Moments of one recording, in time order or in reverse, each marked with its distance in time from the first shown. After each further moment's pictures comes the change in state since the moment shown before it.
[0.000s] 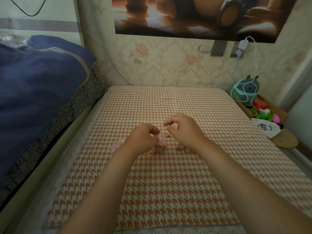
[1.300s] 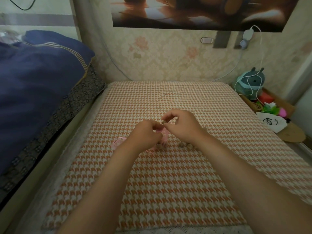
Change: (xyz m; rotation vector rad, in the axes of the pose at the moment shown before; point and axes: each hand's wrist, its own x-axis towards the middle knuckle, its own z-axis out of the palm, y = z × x) left_hand 0.012 -0.003 0.009 -0.025 -0.026 0.010; right_hand 0.010 0.004 0.011 0.176 0.006 -0.022
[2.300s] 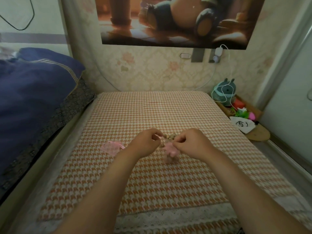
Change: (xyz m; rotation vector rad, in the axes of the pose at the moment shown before) left_hand -0.030 0.043 0.031 -0.068 -0.087 0.079; right_hand -0.094 -0.001 -0.073 -0.238 -0.076 0.257
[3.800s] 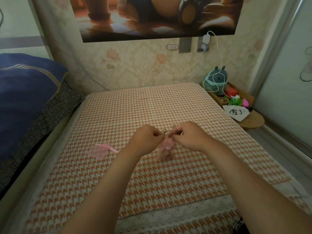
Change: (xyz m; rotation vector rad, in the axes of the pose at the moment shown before) left_hand 0.009 0.043 0.026 0.117 -0.025 0.025; right_hand 0.010 0.036 -0.015 0.127 -0.069 -0.013
